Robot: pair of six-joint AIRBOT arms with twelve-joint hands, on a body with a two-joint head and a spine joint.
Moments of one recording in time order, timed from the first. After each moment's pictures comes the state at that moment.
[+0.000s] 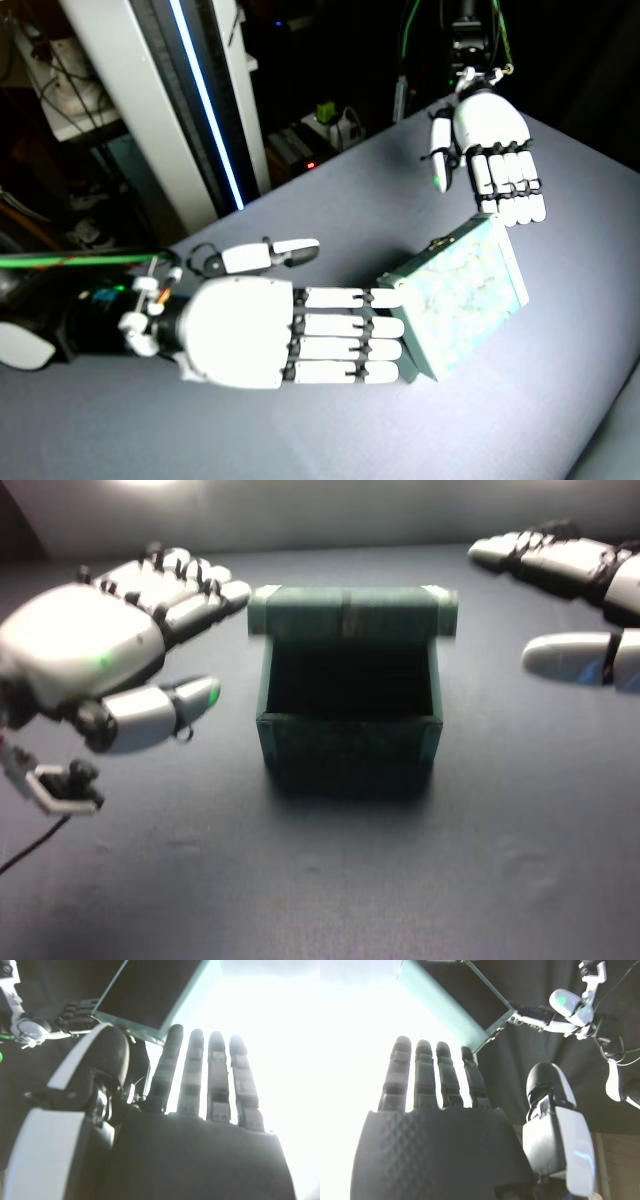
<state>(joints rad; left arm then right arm) 0.66 -0.95 1.10 -0.04 -0.80 0.97 -0.74 -1.09 1.46 -0.24 0.98 -0.19</state>
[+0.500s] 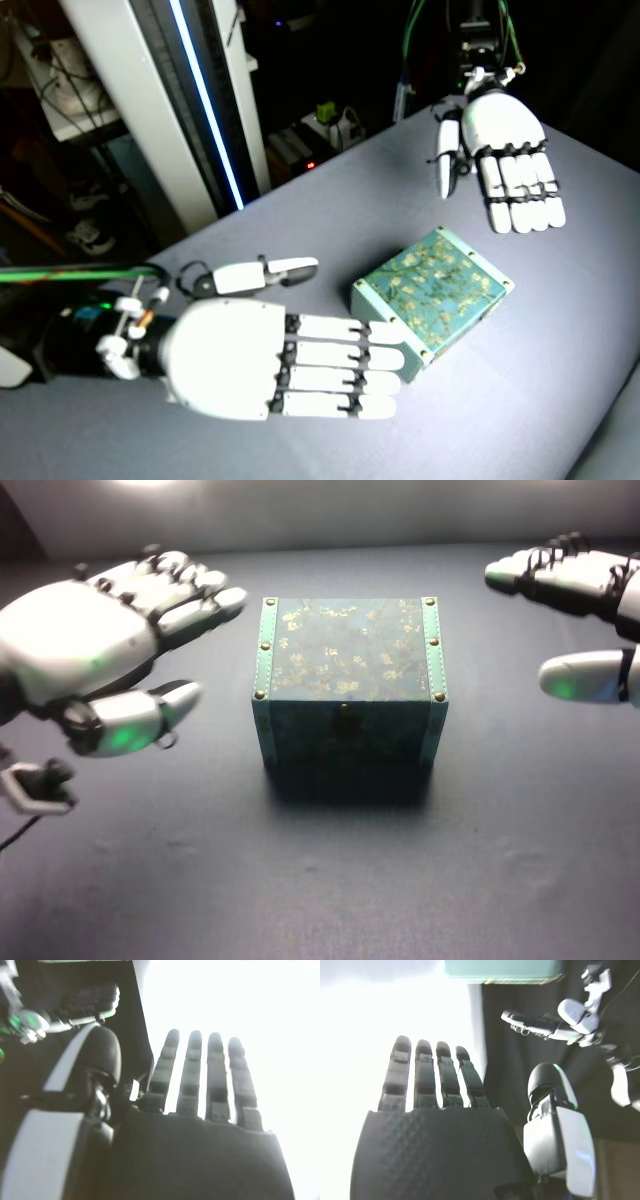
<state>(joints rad) 0.68 -0.89 1.08 0.01 -0.68 0.97 -0.74 -1.04 1.42 -0.40 0.91 -0.17</state>
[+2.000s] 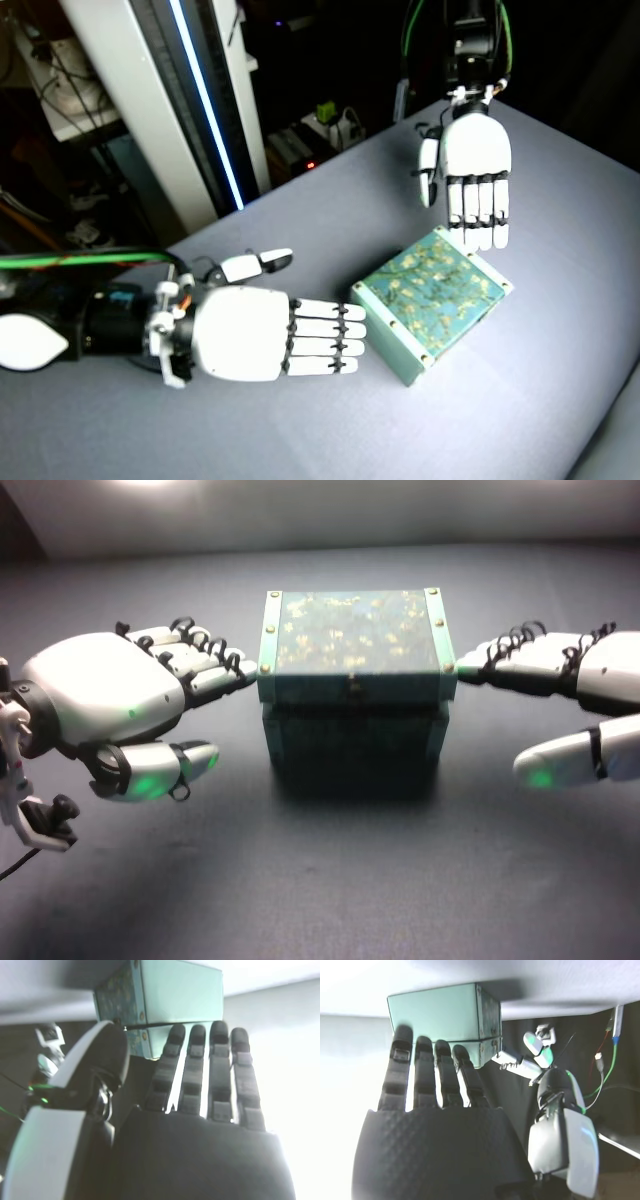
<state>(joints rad) 0.64 -0.94 1.08 0.15 -0.52 0.92 -0.74 -1.08 1.41 -0.55 0.82 -0.08</state>
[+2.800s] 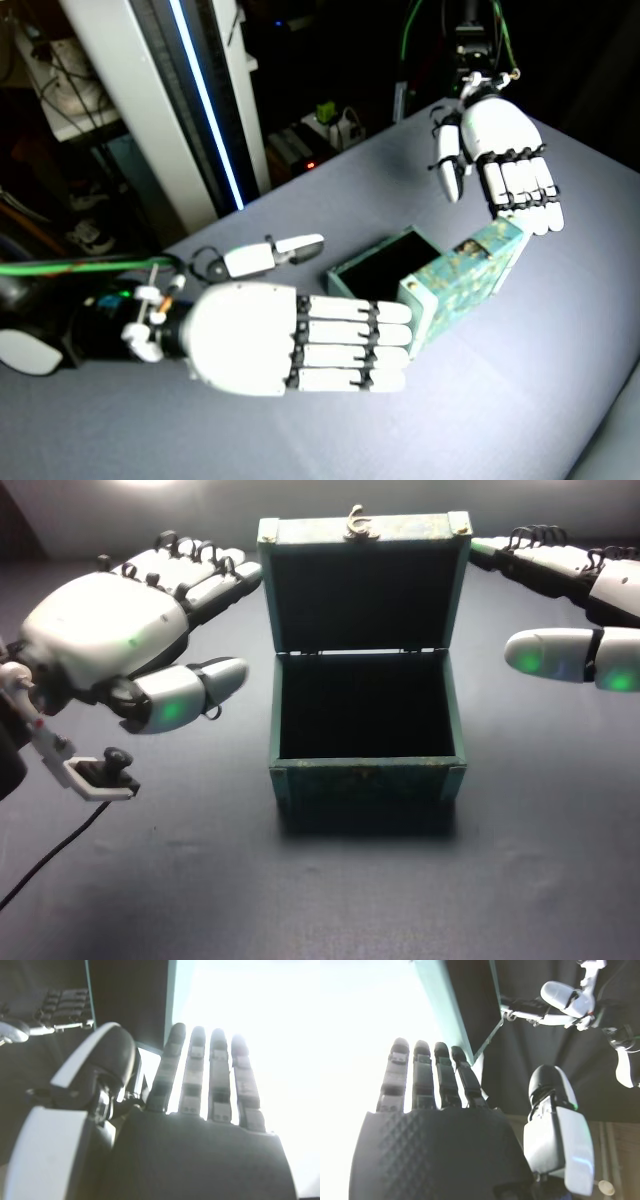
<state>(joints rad) 0.63 -1.01 1.12 -0.12 -0.78 1.00 -0.74 -1.15 1.49 -0.22 0.98 -0.14</state>
